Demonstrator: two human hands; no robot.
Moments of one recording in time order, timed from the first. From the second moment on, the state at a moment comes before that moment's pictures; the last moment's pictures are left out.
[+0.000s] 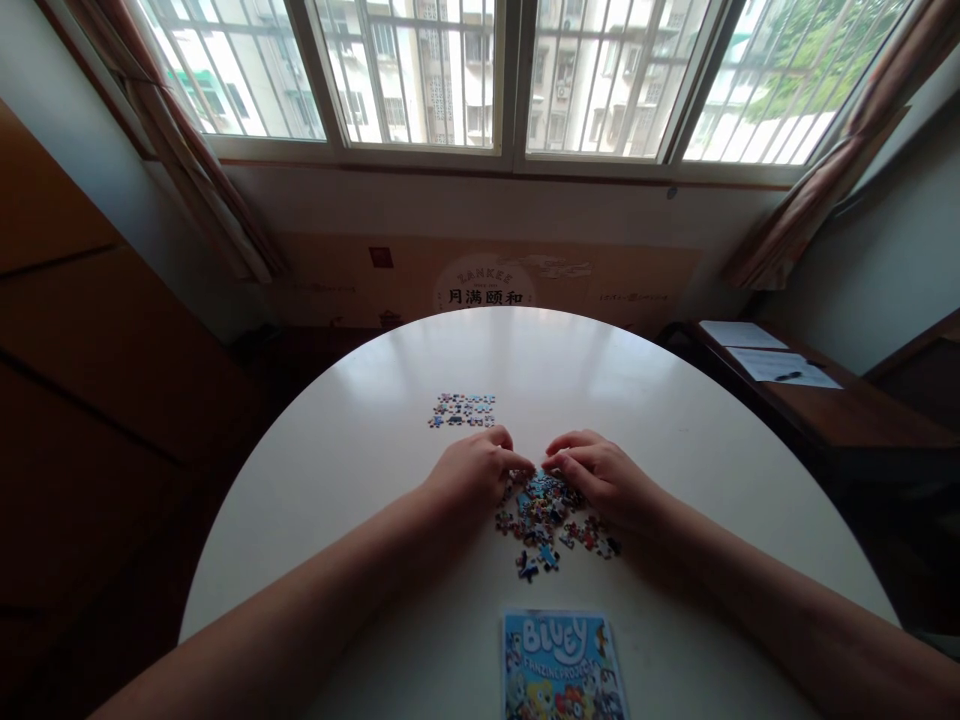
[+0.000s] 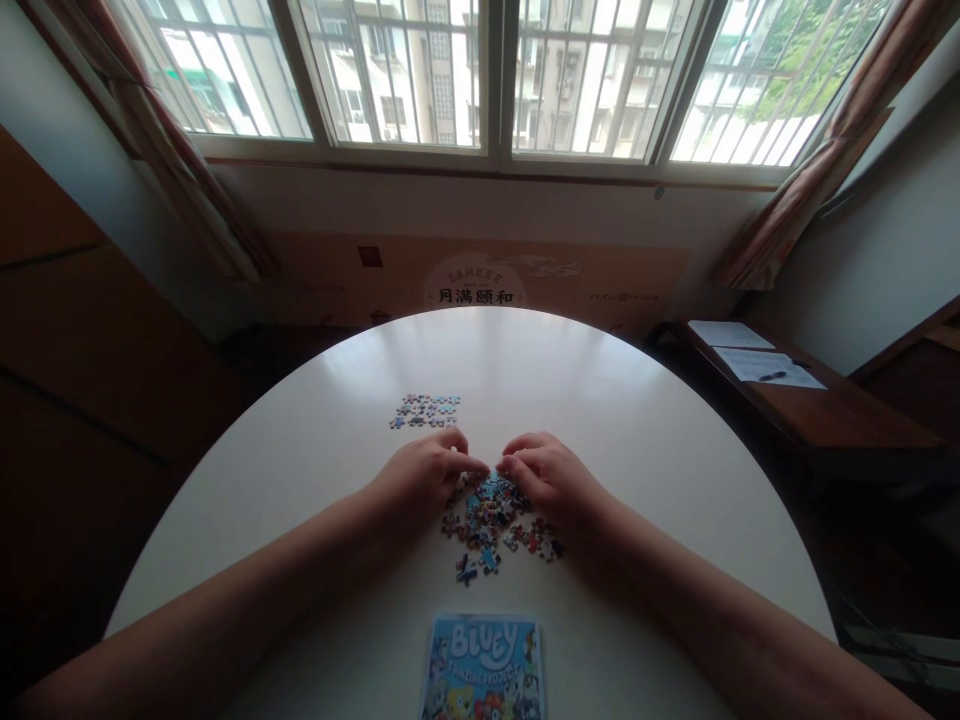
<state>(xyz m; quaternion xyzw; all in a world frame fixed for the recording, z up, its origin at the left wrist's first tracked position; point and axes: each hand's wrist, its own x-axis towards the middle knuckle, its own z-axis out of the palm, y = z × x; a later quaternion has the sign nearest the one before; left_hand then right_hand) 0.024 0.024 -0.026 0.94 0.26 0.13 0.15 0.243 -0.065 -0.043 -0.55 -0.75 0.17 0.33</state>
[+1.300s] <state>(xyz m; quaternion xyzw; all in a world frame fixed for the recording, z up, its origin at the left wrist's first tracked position) 0.036 0.026 -0.018 0.91 0.31 0.13 0.25 0.246 -0.065 -0.043 -0.48 -0.78 0.11 0.39</state>
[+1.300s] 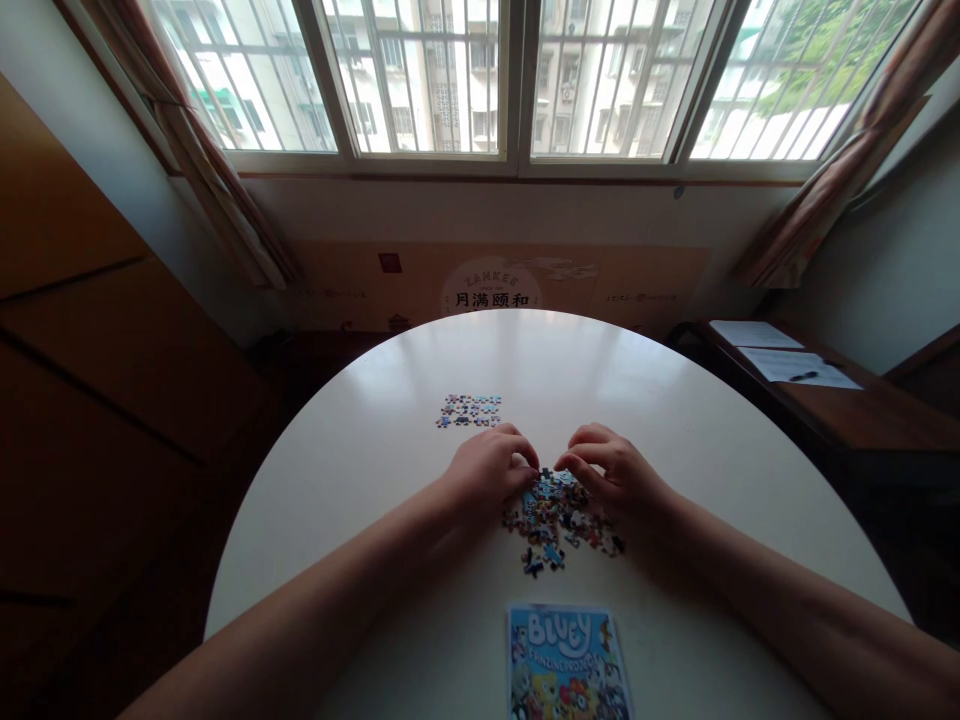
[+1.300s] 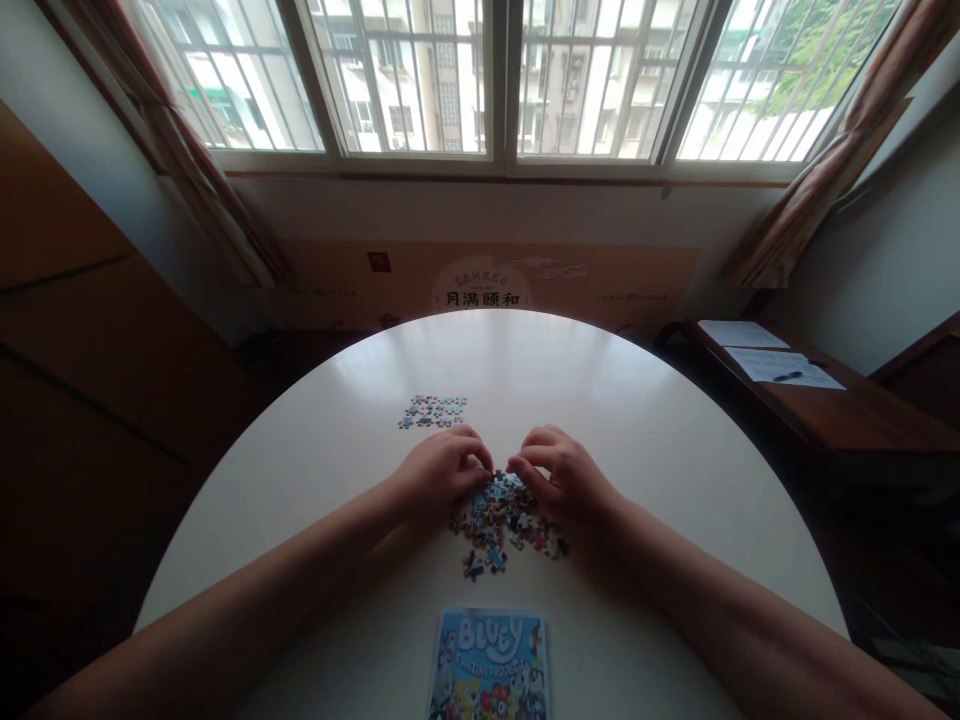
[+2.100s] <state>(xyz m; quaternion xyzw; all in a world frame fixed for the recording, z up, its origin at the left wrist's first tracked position) -0.069 0.107 0.030 0.83 0.45 0.03 0.33 0.261 -0.070 -0.041 -0.54 -0.71 0.14 0.44</state>
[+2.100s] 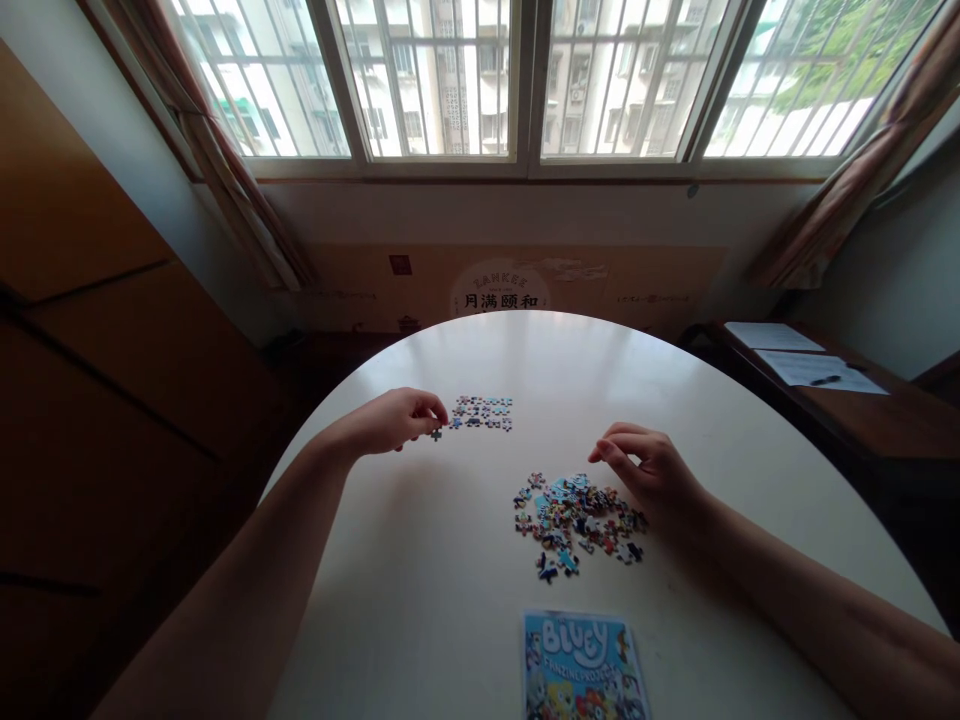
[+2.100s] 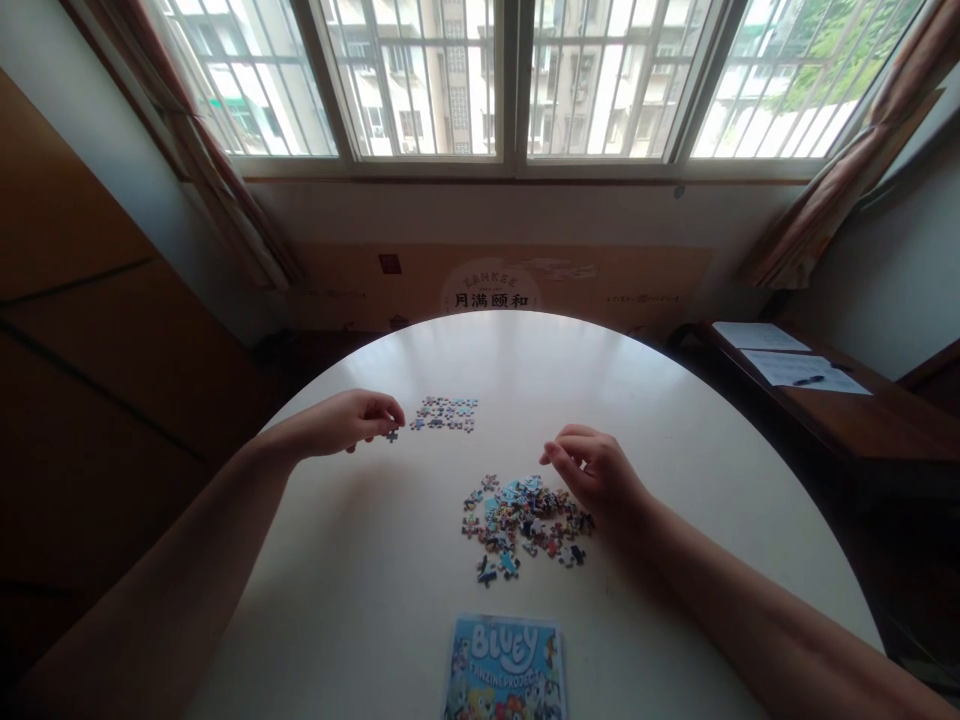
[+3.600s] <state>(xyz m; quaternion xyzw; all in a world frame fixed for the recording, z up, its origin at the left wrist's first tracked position) -0.062 0.104 0.016 0.84 0.45 -0.03 0.30 0.261 -0.071 -0.040 -0.53 -0.71 0.15 0.44</state>
